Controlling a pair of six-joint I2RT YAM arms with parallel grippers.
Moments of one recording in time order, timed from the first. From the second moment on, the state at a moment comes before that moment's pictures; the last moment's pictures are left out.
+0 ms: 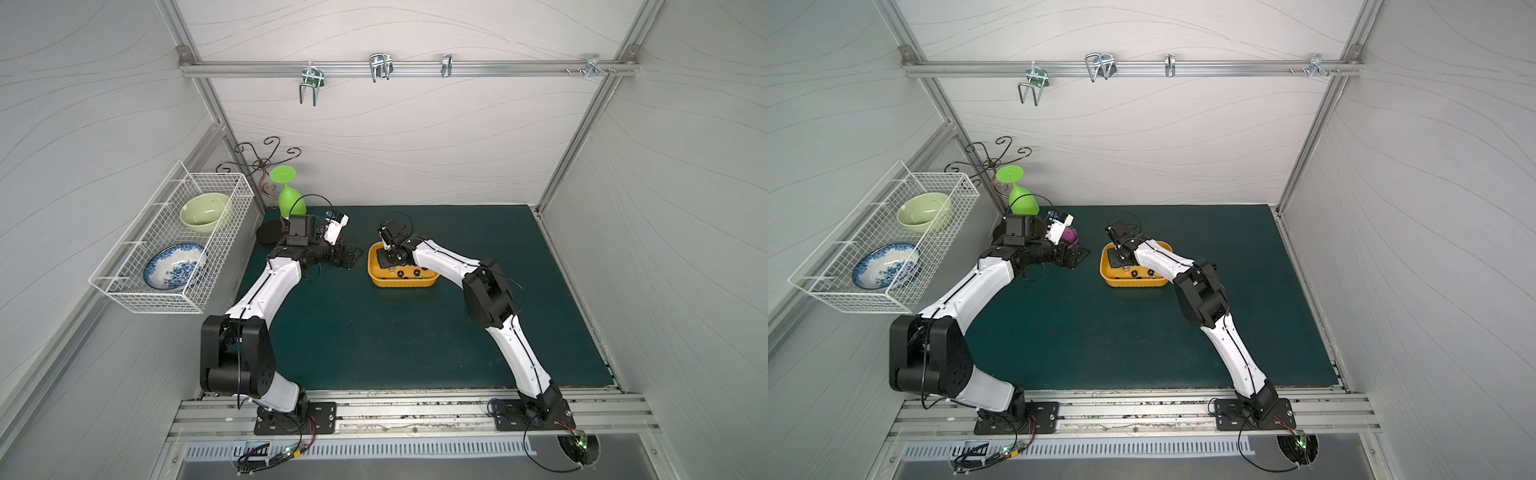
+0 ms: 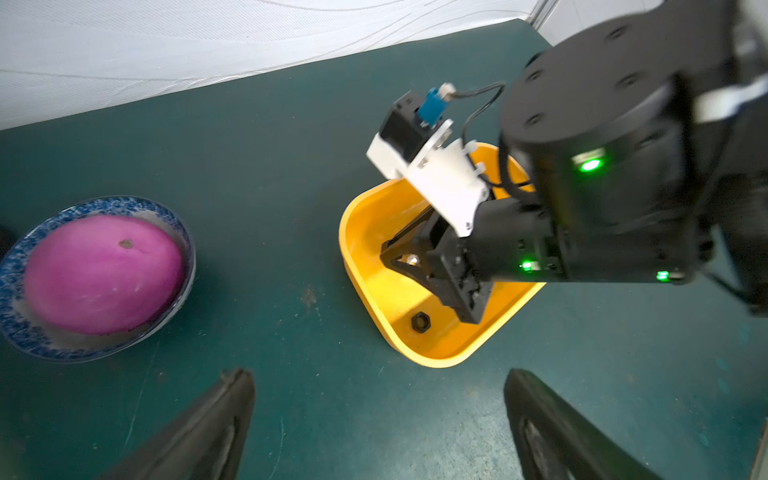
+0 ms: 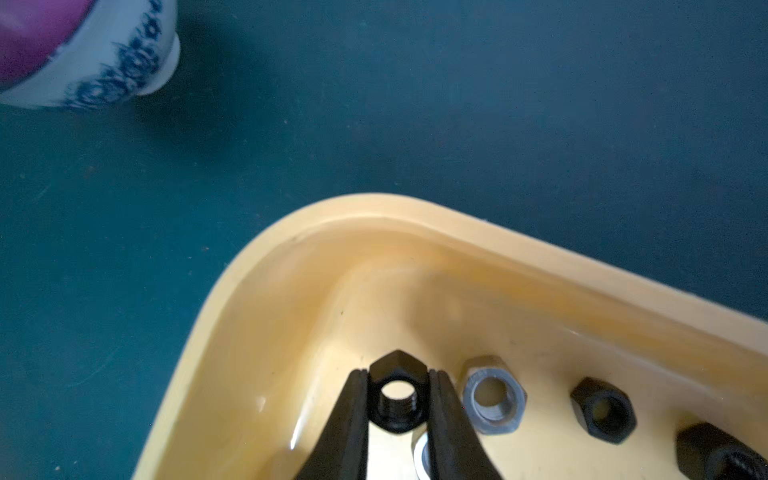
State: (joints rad) left arm -0.07 1.52 1.16 -0.40 0.55 0.17; right arm 0.77 2.44 2.07 -0.58 0.05 0.33
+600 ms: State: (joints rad) left arm -0.07 1.52 1.16 -0.41 0.58 0.18; right arm 0.77 2.45 2.12 -0.62 0.07 0.34
